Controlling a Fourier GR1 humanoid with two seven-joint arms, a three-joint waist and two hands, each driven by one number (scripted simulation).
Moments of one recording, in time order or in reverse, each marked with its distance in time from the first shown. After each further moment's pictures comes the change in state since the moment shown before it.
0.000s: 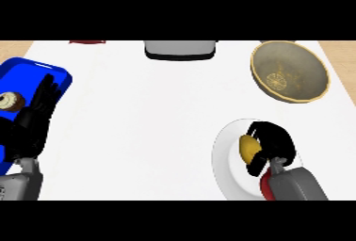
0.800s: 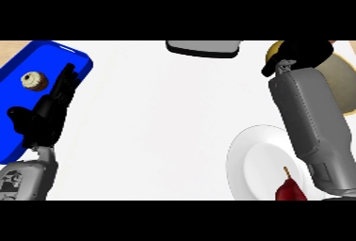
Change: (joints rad) left arm -0.088 -0.026 -0.064 0.020 -0.017 -0.027 -0.006; right arm -0.715 -0.030 -0.293 0.418 0.366 -0.187 0.524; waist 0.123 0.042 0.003
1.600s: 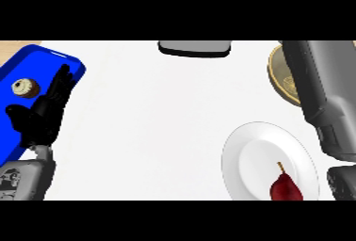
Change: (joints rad) left arm -0.003 0.002 0.028 0.038 -0.001 0.010 -0.012; right arm -0.283 -0.048 -0.166 0.235 0.310 -0.159 0.047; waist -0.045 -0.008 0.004
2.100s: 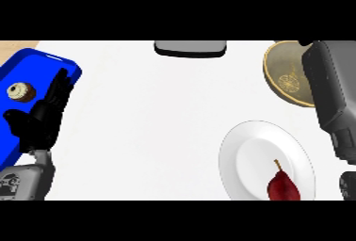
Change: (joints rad) left arm 0.032 -0.009 0.006 -0.018 -0.003 0.008 -0.001; right arm 0.076 -0.058 -0.155 0.108 0.000 -0.214 -0.100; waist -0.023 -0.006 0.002
